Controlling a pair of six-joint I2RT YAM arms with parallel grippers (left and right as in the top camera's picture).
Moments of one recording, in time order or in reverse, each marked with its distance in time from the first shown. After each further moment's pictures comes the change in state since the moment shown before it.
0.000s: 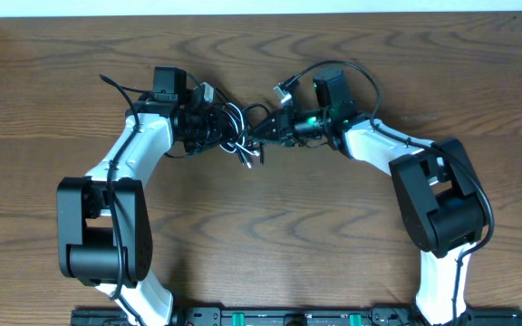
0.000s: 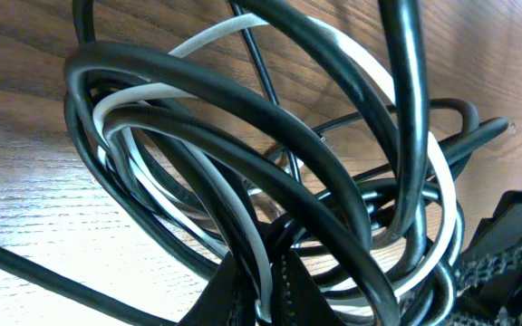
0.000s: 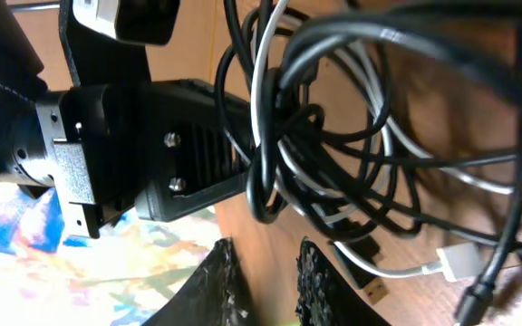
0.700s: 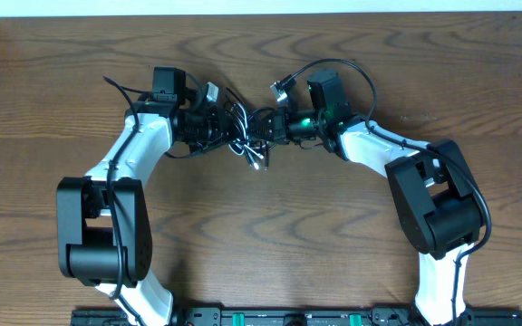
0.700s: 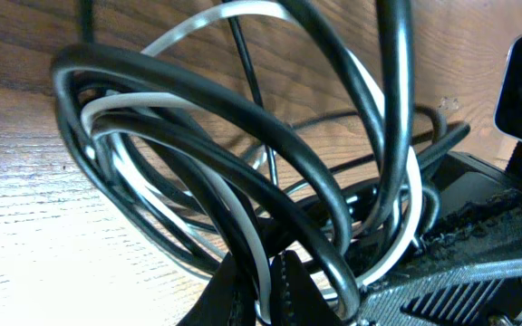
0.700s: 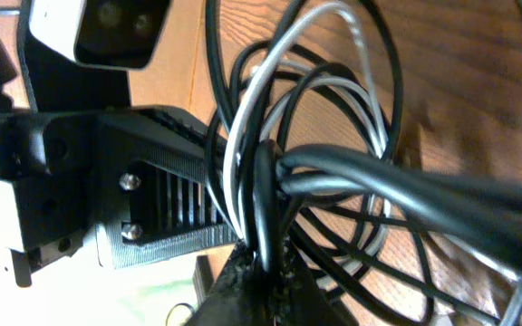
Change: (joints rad) left arm 0.001 0.000 -0.001 -0.003 0.134 0.000; right arm 0.027 0.000 0.000 0.034 0.092 -0.034
